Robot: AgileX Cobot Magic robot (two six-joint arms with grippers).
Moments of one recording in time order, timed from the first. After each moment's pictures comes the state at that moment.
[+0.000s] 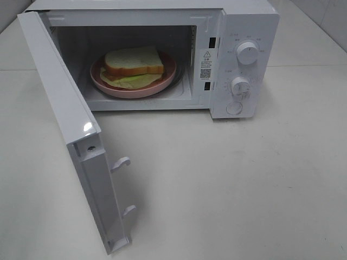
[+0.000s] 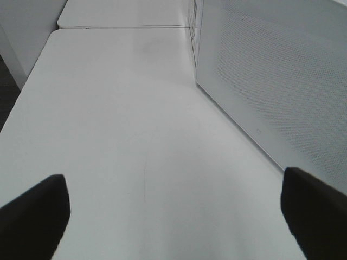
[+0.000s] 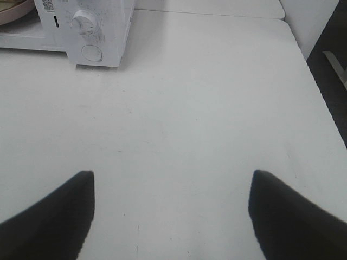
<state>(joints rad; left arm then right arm) 0.03 0.00 -0.50 -0.10 1.04 0.07 0.05 0.00 -0.51 -0.07 1.04 0.01</state>
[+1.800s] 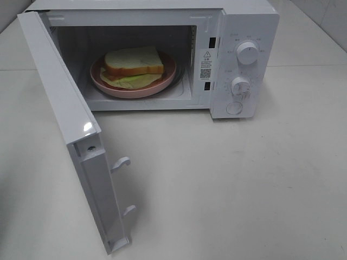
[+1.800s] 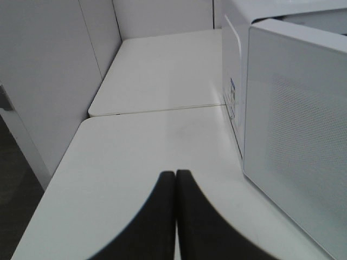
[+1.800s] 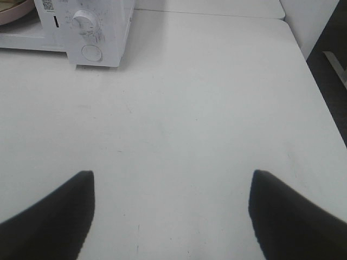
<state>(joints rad) 0.03 0.50 -0.22 -0.10 0.01 0.20 0.05 0.00 -0.51 -0.07 1.04 0.01</state>
